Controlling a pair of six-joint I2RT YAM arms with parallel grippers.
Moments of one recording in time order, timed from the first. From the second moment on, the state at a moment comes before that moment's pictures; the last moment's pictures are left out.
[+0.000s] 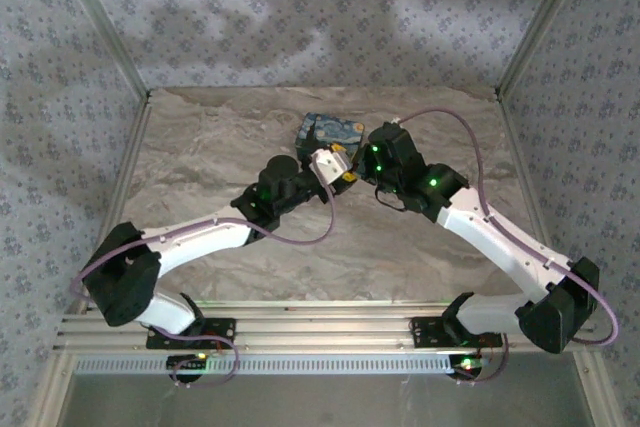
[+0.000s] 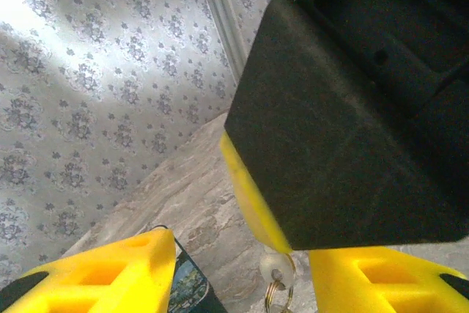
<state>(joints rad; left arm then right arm) -0.87 1.46 0.88 0.48 0.06 0.30 0.71 1.26 1.21 -0.57 0.16 0.98</state>
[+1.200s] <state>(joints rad) -0.93 1.49 0.89 0.44 0.02 0.42 0.68 1.22 1.12 -0.55 0.13 1.03</state>
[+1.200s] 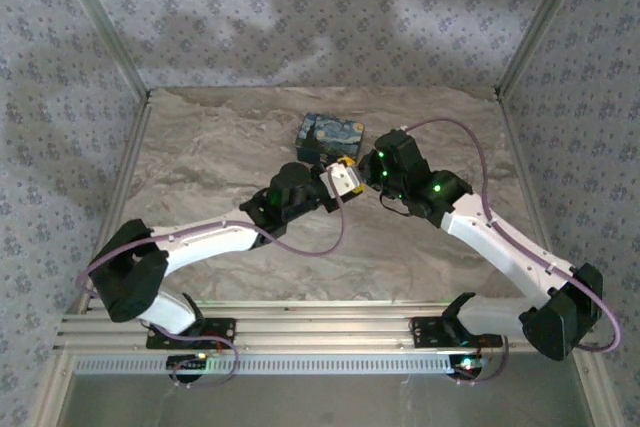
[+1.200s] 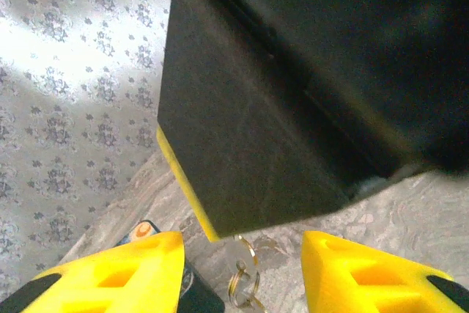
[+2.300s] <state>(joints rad) -0.94 1.54 0.85 0.50 -0.03 0.43 0.63 1.22 1.06 -0.51 0.04 1.10</state>
